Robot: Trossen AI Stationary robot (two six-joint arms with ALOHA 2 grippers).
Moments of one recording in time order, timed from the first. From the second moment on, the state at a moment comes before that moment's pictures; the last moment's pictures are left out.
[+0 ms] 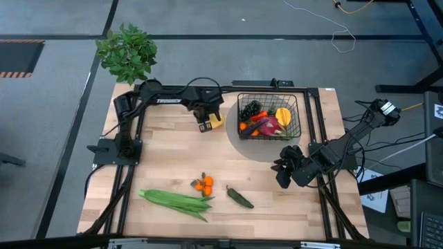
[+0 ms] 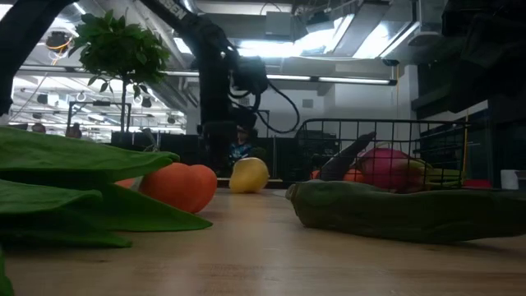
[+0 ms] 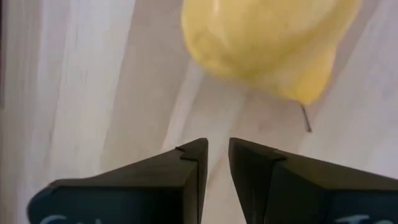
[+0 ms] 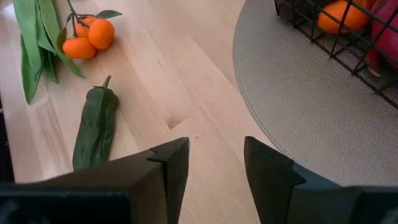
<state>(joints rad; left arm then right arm) 0.42 1.92 1.39 -0.79 -0.16 0.09 0.64 1.08 0.68 -0.62 0.54 1.17</state>
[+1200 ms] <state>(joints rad) 0.34 1.91 1.39 -0.78 -0.10 -0.16 0.64 1.08 0.68 -0.63 0.54 1.17</state>
